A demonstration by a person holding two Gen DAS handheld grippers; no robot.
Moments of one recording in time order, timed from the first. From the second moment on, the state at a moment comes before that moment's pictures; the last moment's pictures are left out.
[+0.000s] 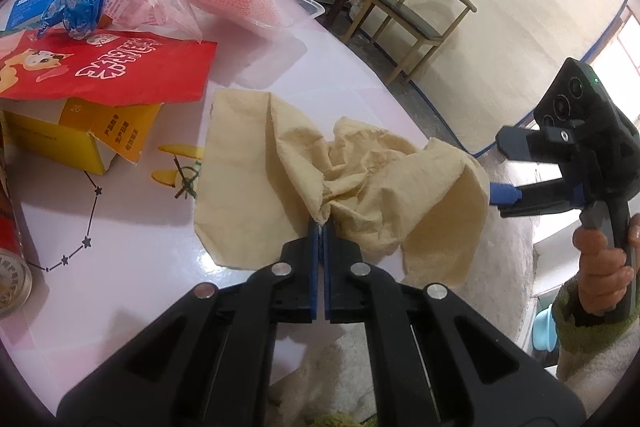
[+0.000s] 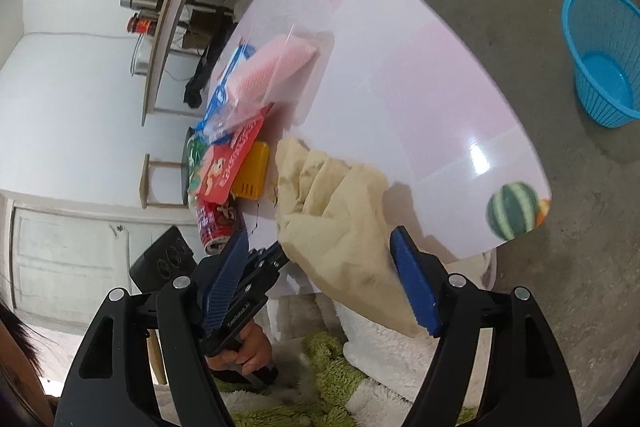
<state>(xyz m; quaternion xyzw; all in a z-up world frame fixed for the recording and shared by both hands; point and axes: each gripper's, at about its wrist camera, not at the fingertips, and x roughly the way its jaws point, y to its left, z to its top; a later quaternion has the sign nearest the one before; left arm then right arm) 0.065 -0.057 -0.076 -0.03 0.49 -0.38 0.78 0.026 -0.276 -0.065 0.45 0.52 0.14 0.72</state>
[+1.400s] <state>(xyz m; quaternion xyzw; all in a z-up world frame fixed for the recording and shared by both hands) 0.035 -0.029 -0.053 -0.02 0.44 -0.40 0.80 0.080 -0.171 -0.058 0.08 0.57 0.08 0.82</state>
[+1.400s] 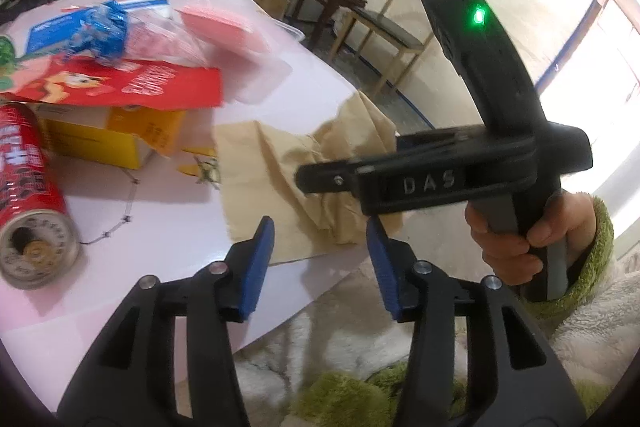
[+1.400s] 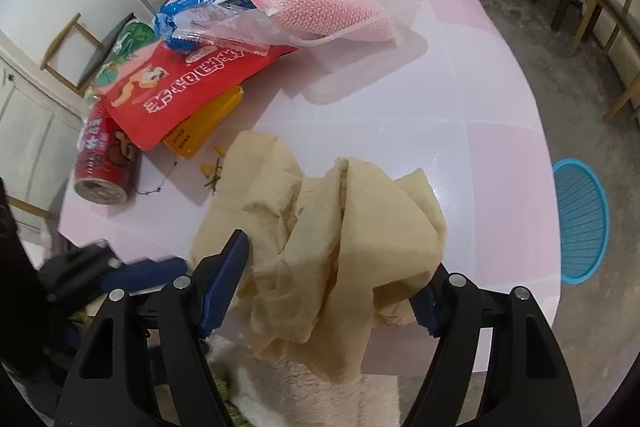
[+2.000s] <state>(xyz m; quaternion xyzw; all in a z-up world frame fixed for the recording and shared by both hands) 0.036 0.012 -0.043 -0.02 0.43 -0.34 0.83 0.074 -0.165 -0.063 0.02 0.54 0.04 0.84</state>
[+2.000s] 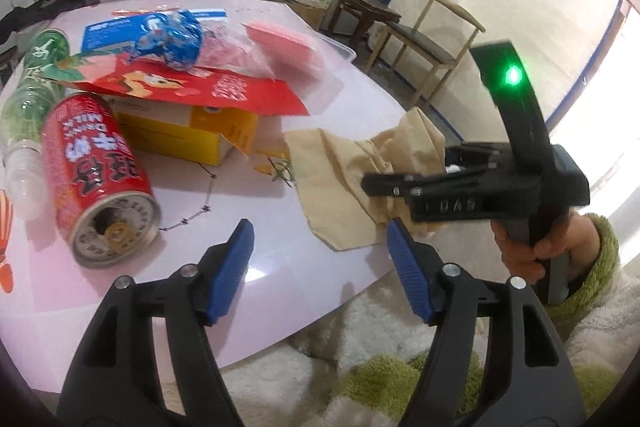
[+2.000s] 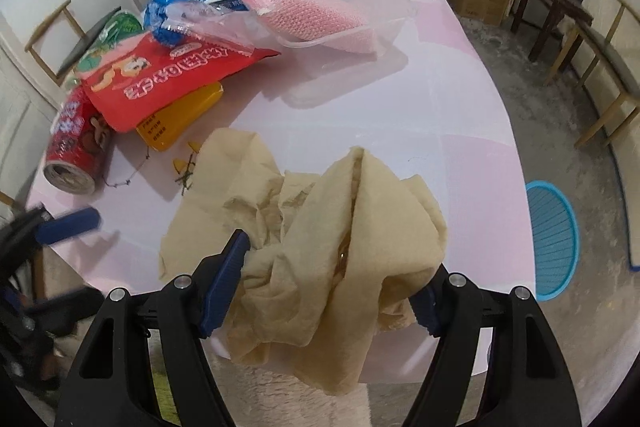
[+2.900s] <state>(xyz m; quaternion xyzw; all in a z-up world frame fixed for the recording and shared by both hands) 0.065 0.047 0.011 -0.07 0.38 -0.21 0.90 0.056 -0.179 -0.062 0.03 0.49 0.01 0.87</state>
